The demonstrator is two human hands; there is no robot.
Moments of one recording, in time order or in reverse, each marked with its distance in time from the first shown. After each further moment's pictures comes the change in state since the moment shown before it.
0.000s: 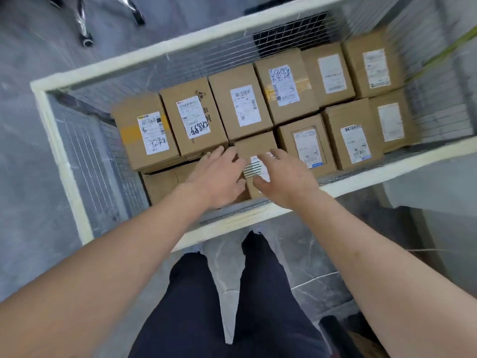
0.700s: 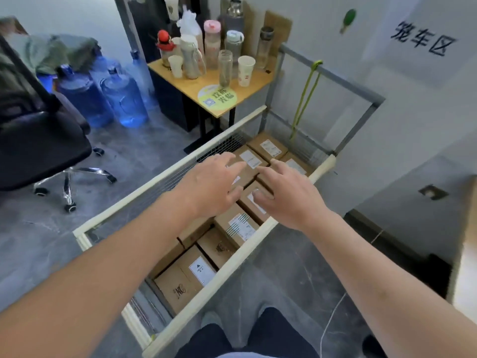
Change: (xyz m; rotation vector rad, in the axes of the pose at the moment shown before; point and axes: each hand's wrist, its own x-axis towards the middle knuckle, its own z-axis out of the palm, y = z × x) left_hand -0.213 0.055 -0.218 0.235 0.439 0.540; right_hand -0.280 -0.139 -0.130 0.106 0.637 0.324
